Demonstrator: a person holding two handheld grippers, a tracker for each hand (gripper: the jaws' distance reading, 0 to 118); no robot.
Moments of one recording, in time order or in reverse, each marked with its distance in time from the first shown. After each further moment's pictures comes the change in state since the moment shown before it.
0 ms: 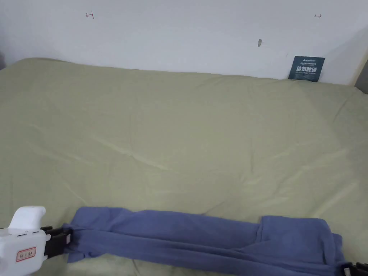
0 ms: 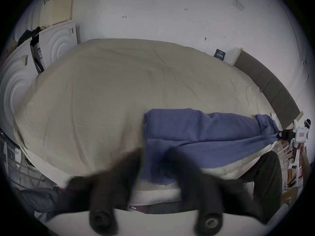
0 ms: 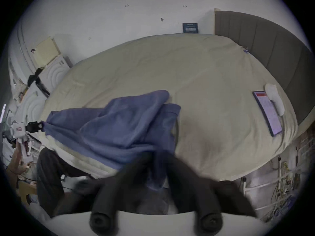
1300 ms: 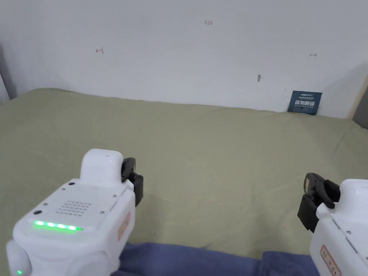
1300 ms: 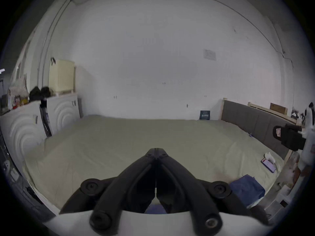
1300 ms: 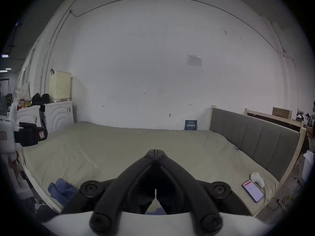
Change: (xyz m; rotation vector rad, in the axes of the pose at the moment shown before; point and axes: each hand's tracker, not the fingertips) left arm 0.173 0.093 0.106 0.634 0.044 -0.104; right arm -0.185 0.075 0.087 0.833 -0.140 0.166
